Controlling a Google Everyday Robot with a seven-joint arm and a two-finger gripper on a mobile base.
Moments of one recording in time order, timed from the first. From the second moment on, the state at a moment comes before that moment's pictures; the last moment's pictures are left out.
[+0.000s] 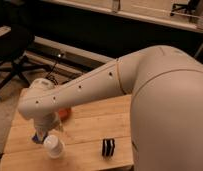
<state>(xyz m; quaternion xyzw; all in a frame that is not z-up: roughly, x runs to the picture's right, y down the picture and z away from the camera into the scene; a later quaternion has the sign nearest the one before) -0.233 0.199 0.641 -0.32 0.12 0.50 0.79</state>
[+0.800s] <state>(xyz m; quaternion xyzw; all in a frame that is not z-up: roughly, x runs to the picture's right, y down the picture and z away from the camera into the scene) -0.246 0.235 0.677 -0.28 0.14 0.49 0.81</state>
